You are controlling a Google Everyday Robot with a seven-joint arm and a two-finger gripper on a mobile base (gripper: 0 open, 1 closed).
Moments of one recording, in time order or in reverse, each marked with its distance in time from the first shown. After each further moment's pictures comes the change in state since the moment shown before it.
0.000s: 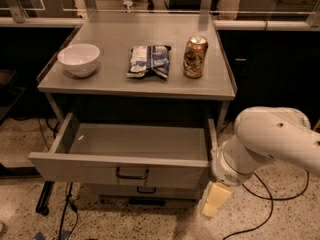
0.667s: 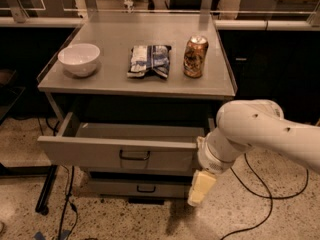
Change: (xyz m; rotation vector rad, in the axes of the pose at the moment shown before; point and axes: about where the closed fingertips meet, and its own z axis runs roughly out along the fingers) arm -0.027 -0.031 0.025 0.015 -0.010 -0.051
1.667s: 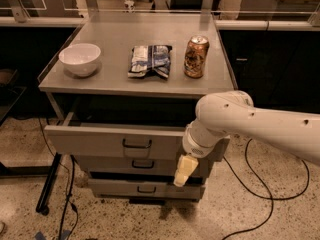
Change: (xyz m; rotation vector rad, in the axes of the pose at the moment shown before) arm -0.037 -0.054 0.036 0.047 -0.015 -0.020
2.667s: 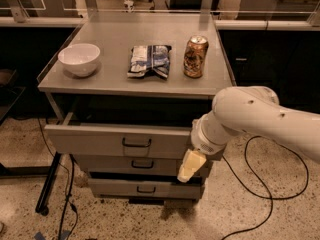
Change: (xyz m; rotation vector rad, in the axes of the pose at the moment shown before) arm 0.000 0.001 -0.057 0.088 -0.074 0.044
